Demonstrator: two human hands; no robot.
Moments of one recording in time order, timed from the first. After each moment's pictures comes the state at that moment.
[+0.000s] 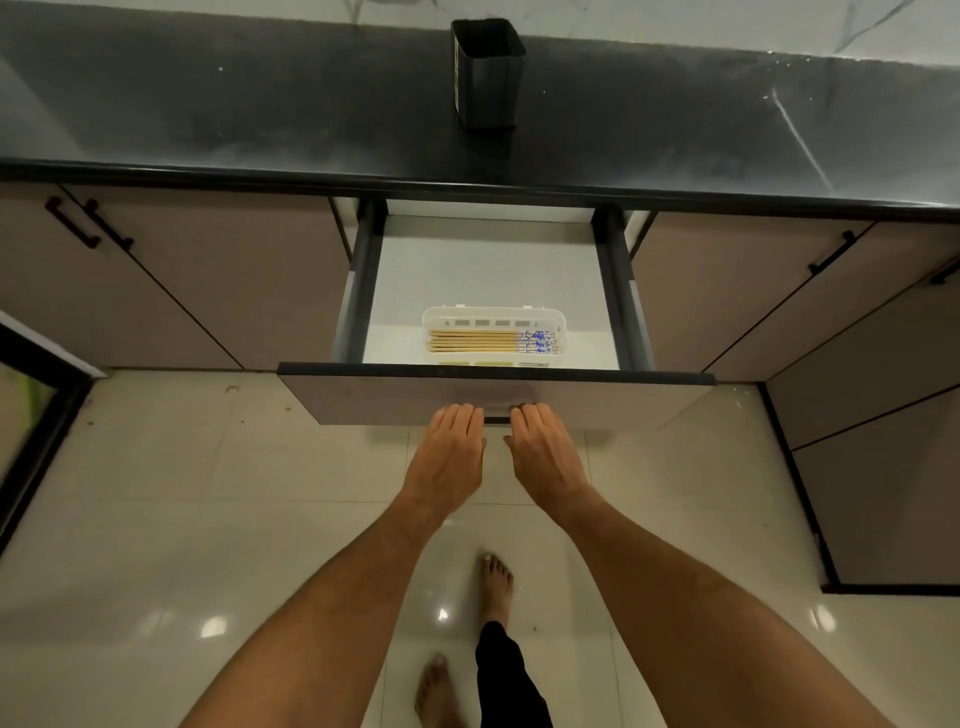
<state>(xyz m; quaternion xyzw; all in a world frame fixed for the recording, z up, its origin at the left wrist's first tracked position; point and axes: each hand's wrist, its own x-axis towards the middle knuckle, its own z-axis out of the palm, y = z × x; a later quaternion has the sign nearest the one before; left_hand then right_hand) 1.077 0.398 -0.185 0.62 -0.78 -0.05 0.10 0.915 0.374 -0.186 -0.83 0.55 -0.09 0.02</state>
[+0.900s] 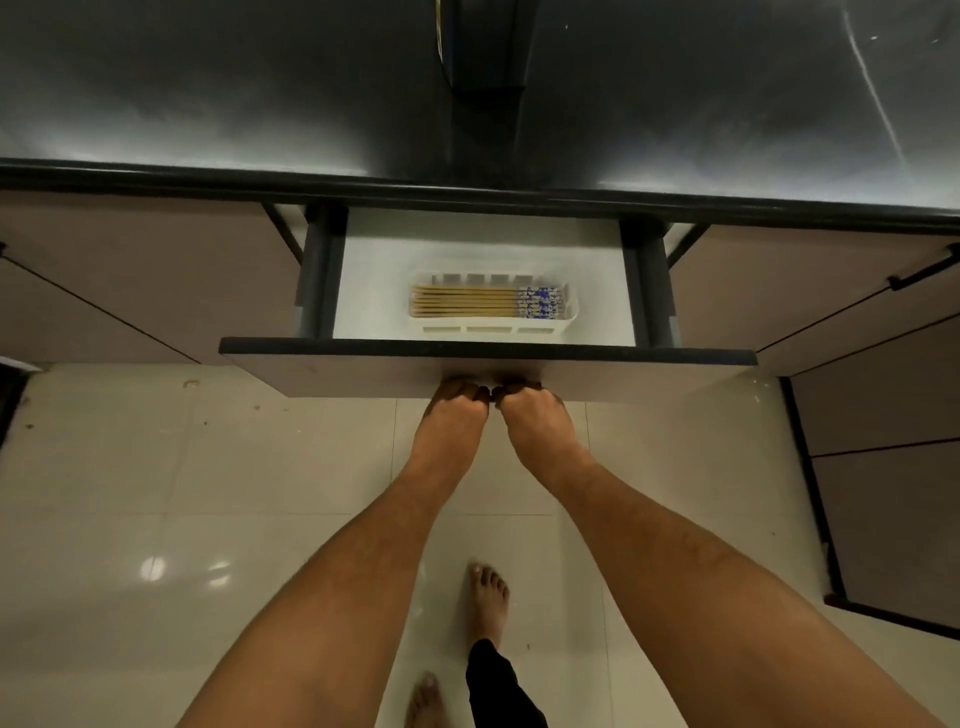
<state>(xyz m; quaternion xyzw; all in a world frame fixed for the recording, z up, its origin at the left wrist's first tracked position) 1.077 0.193 -0.217 0.63 -0.76 -0.16 0.02 0.942 0.170 -0.196 -0.82 0.55 0.05 0.12</state>
